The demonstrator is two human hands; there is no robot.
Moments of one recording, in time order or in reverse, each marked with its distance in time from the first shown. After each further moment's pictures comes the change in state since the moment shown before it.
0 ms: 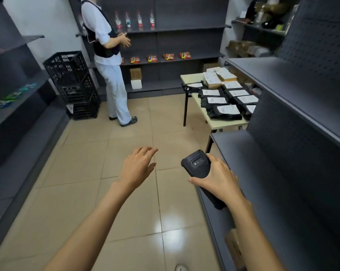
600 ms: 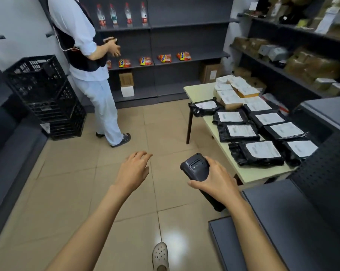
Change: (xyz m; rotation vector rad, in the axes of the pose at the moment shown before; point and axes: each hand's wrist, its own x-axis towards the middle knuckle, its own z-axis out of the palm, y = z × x) left_hand 0.414 -0.237 0.117 0.003 -0.137 -0.049; right_hand 0.473 -0.070 0.062 0.015 -0.051 0.058
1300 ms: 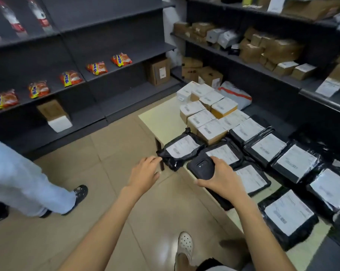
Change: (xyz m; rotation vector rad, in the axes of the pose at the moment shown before) left_hand 0.555 0.003 0.091 -0.068 -0.228 0.380; right_hand 0.462 0.047 -0.080 0.032 0.129 0.366
